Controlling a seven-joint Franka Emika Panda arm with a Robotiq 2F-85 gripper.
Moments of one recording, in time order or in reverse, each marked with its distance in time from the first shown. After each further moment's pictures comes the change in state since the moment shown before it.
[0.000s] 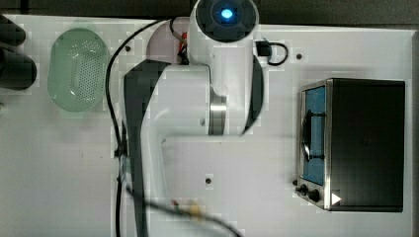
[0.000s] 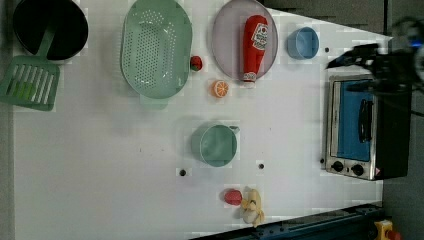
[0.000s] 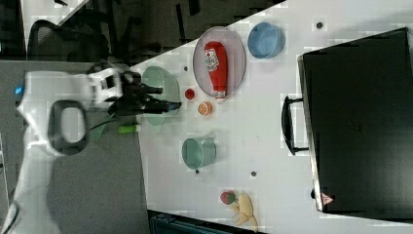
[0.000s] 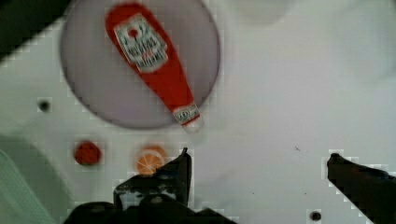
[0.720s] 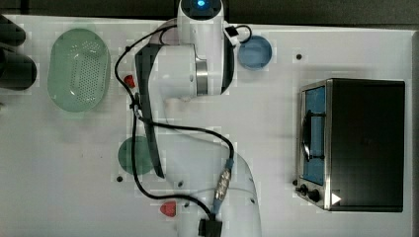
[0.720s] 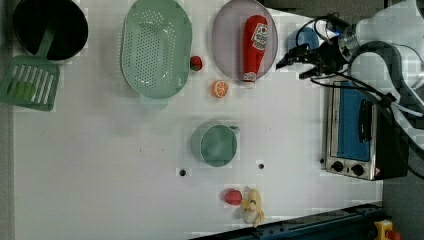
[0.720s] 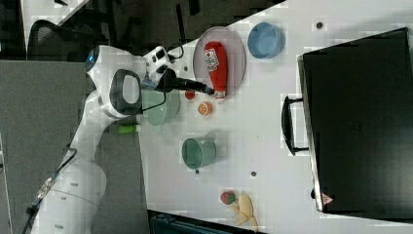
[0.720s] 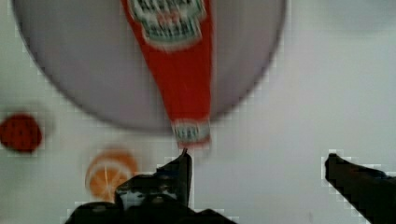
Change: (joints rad) arm 0.037 0.359 0.017 0.180 -0.085 0.074 -0.255
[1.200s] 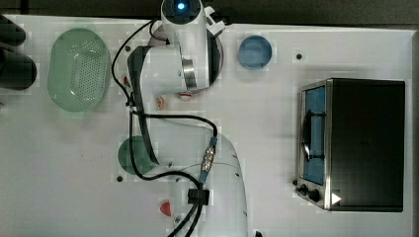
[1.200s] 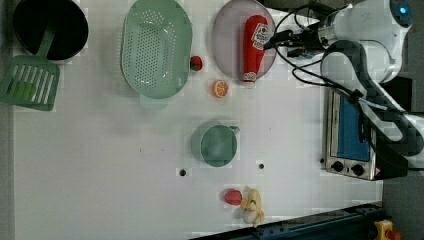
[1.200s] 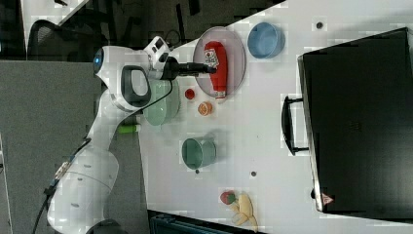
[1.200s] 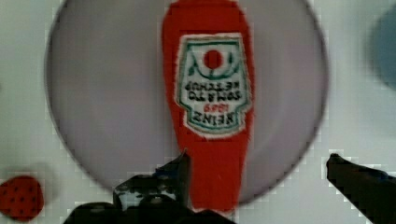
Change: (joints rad) arm 0.040 0.121 0.002 0.074 -0.091 0.190 -0.031
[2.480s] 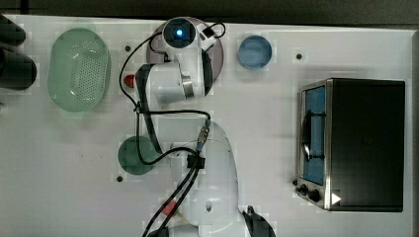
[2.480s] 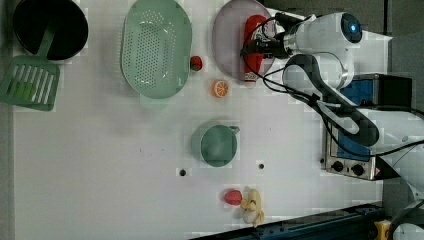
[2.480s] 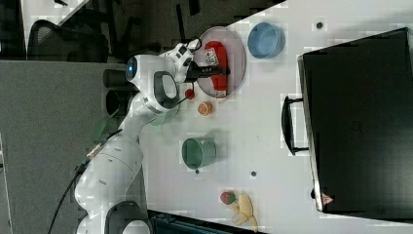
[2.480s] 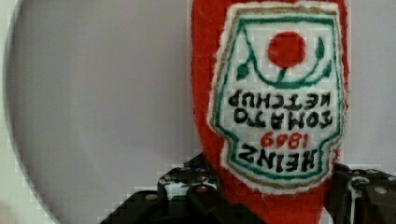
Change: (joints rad) arm 0.010 0.154 0.001 -0.015 -0.019 0.209 -0.012
